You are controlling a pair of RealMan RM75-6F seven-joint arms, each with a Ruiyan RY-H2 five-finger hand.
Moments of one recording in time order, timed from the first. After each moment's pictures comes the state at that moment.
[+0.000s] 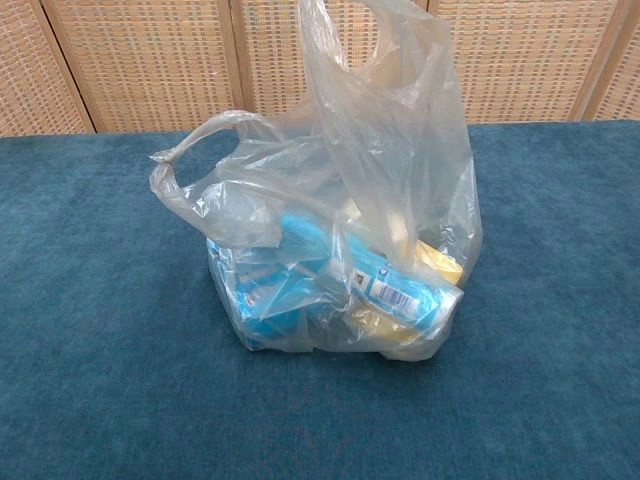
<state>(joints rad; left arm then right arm) -0.18 -1.04 0.01 -1.73 1.41 1.58 0.07 0.02 -1.07 0.08 -1.75 -1.50 1.57 -0.20</state>
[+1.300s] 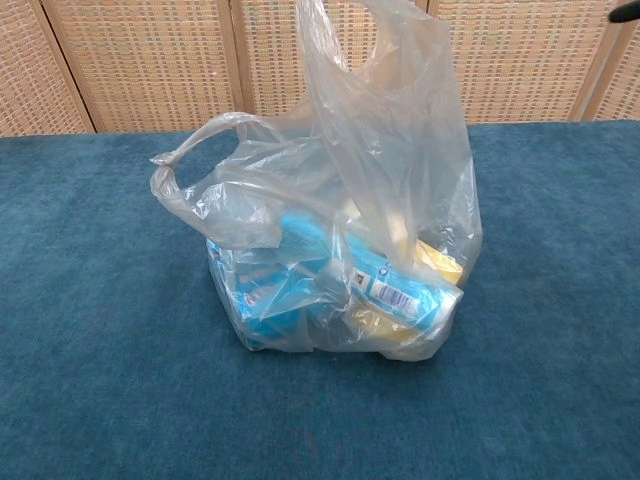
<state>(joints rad) -0.19 -0.95 -0.09 -1.89 1.34 1.49 0.06 0.44 -0.84 0.18 -1.94 -1.63 1.13 1.02</state>
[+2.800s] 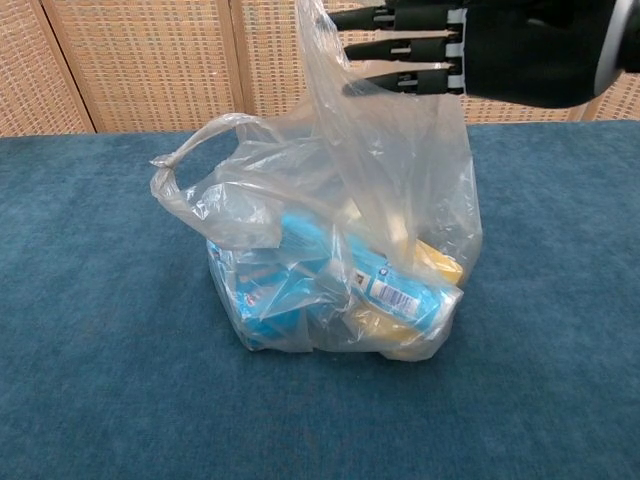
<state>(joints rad) -0.18 -0.95 -0.12 -1.87 1.34 1.46 0.06 0.75 -1.14 0.26 -1.98 -1.38 0.86 1.22</state>
